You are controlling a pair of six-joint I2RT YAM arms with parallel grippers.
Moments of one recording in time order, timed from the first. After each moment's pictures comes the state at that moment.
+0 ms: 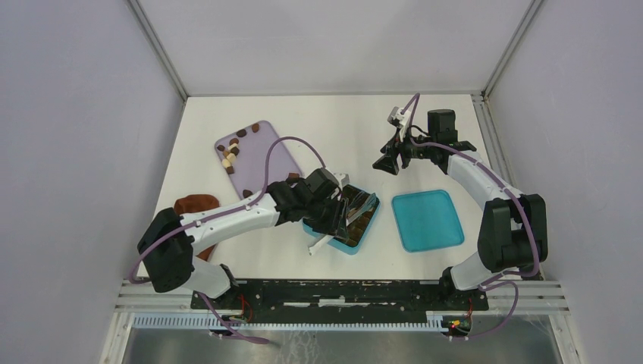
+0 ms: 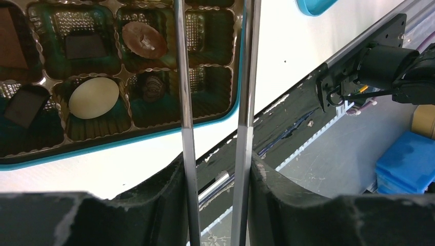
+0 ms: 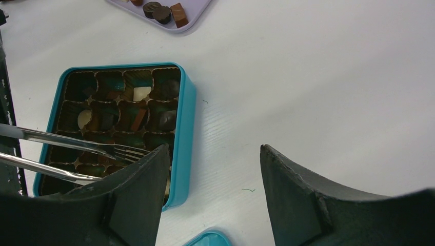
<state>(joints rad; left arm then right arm) -0.96 1.44 1.03 -0.55 0.23 -0.66 0.14 1.55 1.08 -0.25 -0.91 -0.45</state>
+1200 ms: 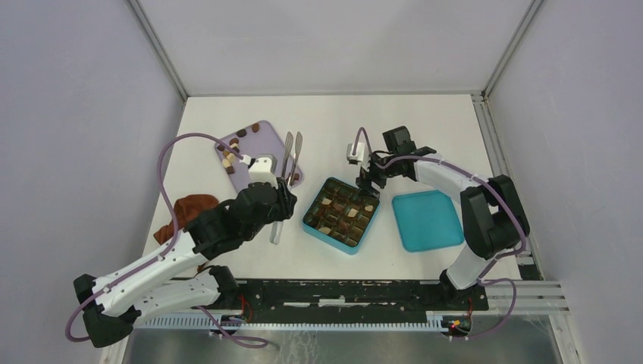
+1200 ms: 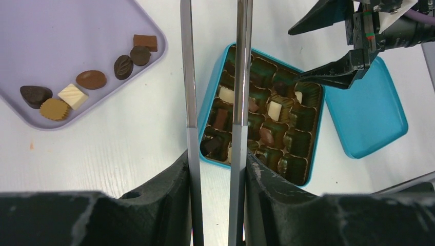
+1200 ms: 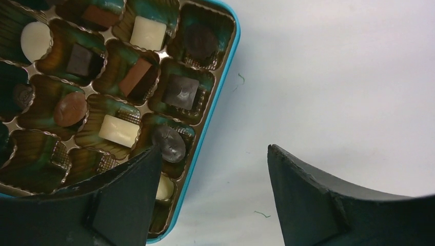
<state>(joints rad) -0.96 0.84 0.87 -0.59 -0.49 -0.65 0.40 1.67 1.07 -0.35 -0.69 -0.82</state>
